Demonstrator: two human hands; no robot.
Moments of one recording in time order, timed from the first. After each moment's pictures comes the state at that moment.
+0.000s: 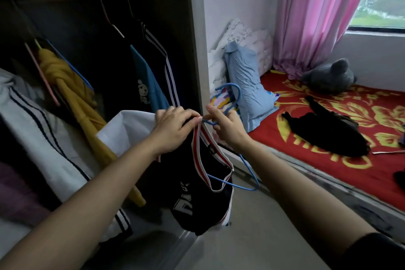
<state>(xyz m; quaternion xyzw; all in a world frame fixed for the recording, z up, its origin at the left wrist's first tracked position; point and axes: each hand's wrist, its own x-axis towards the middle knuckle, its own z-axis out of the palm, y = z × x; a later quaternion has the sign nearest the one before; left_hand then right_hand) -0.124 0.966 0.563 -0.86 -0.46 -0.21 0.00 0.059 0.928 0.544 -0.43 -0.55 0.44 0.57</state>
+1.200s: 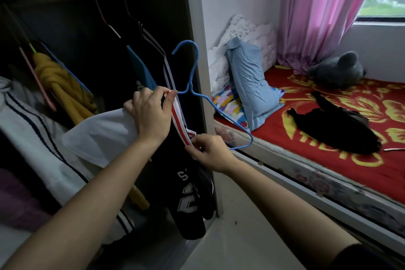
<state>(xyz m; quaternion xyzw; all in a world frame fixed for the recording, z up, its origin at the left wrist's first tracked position) -0.127 0.987 0.572 -0.70 -0.57 -0.40 0.15 0.039 0.955 0.467 -0.45 -0.77 0.20 0.41</state>
